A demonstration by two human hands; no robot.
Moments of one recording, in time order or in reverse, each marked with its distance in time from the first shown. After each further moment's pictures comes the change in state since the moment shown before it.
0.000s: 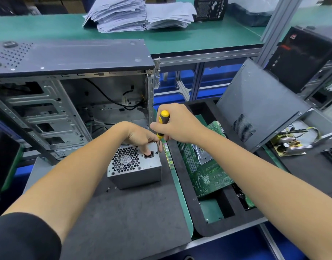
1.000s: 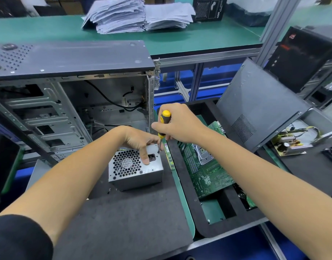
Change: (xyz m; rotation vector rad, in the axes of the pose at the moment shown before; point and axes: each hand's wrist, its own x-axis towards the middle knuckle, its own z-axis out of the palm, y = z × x) left_hand 0.002 -0.009 0.004 -0.137 -0.048 0.054; right_hand 0.002 0.000 -0.002 0.001 0.008 0.014
